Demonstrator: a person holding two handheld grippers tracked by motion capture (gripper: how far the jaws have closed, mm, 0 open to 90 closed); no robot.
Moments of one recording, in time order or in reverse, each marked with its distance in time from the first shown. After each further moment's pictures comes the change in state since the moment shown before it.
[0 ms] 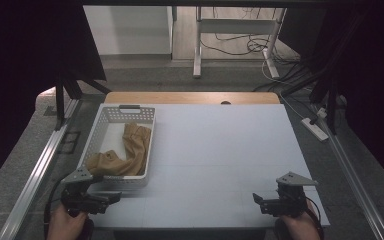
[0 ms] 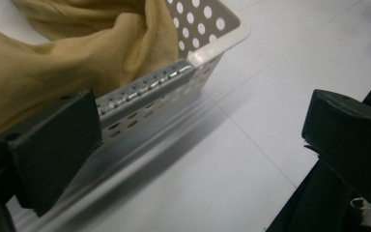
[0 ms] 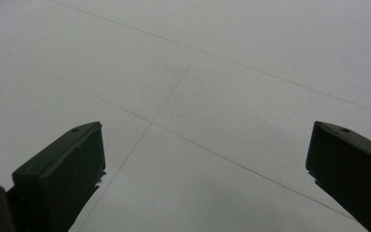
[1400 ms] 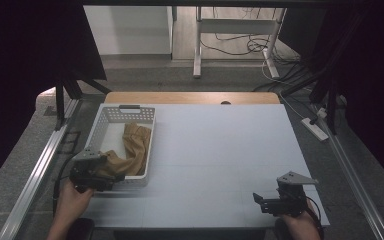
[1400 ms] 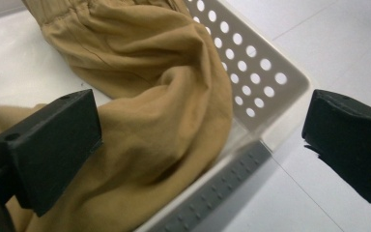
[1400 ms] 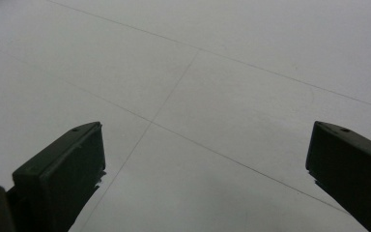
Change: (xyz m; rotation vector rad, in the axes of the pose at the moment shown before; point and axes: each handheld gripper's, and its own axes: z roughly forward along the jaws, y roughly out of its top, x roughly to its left) left arm 0.031 0.040 0.027 0.009 0.064 0.030; right arm -0.002 0.000 0.001 0.008 0.011 0.020
